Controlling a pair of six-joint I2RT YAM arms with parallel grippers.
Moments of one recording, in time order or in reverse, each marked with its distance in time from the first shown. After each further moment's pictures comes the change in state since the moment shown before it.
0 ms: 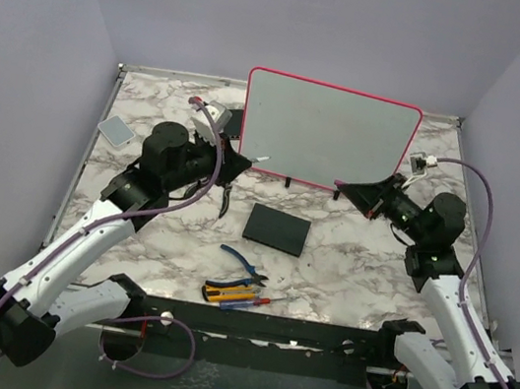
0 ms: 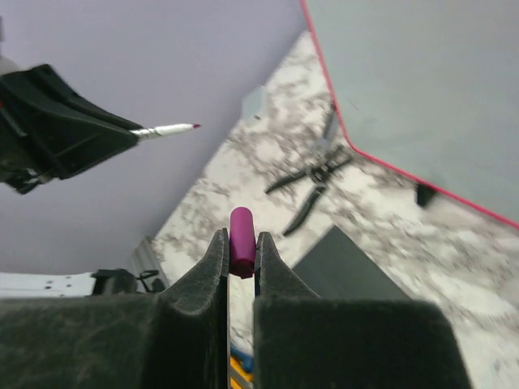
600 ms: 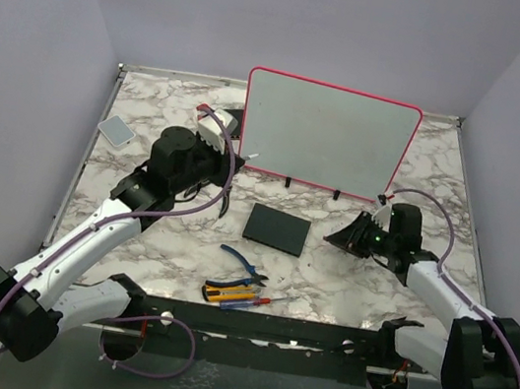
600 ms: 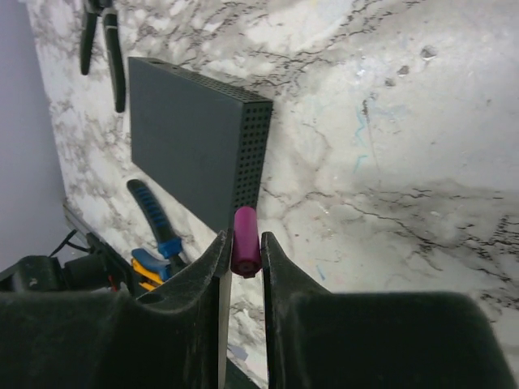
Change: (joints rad) left arm 0.000 0.061 -0.052 0.026 -0.129 0.206; right arm 0.008 0.225 -0.159 -0.444 0.167 -0.113
